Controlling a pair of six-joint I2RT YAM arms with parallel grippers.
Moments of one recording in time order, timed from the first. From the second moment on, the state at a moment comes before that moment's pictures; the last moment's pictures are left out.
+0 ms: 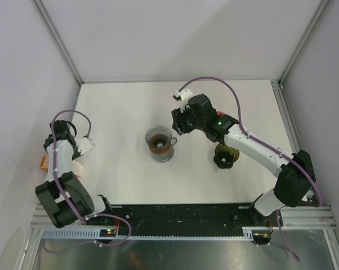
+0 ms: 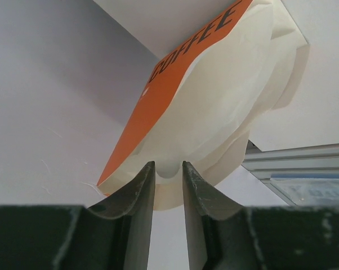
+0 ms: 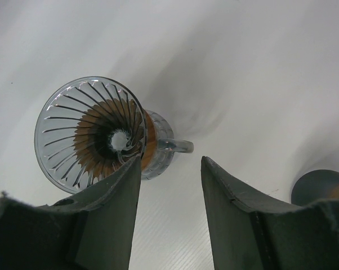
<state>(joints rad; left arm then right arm) 0.48 1.27 0.89 -0.80 -0.32 1.40 0.76 1.53 1.33 -0.33 -0.03 0.12</state>
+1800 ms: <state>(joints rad) 0.48 1.08 0.89 -0.80 -0.16 1.54 0.76 1.54 1.33 -0.33 -0.05 0.12</state>
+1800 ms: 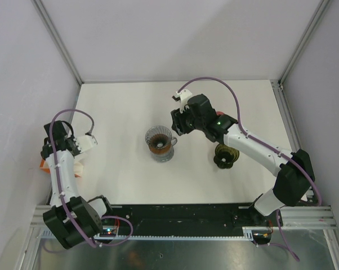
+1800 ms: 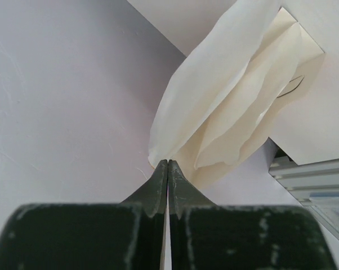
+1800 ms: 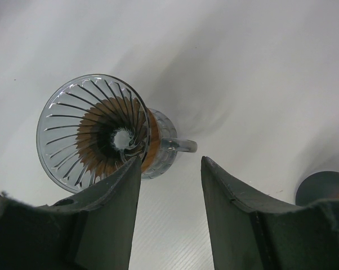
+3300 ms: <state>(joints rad) 0.34 1.46 1.16 -0.84 0.23 0.88 0.76 1.51 1.33 -0.33 -0.07 0.12</state>
